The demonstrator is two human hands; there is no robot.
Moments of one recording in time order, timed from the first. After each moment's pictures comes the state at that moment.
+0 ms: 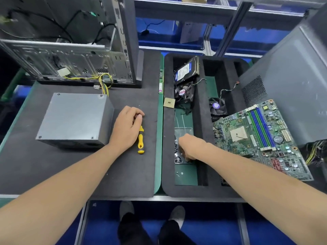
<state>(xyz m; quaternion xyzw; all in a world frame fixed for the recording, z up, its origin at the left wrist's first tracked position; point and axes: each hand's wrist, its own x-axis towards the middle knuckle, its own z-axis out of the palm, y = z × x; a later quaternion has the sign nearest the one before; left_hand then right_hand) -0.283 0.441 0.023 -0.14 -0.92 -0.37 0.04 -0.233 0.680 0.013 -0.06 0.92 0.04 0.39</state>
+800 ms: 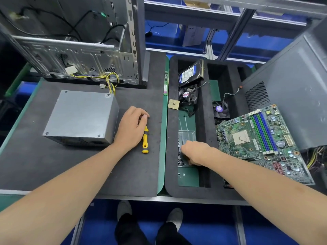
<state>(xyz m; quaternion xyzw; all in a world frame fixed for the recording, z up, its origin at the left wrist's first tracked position) -0.282 0.440 0.020 -0.15 -0.91 -0.39 0.03 -0.217 0.679 0.024 -0.09 0.90 0.09 0.42</state>
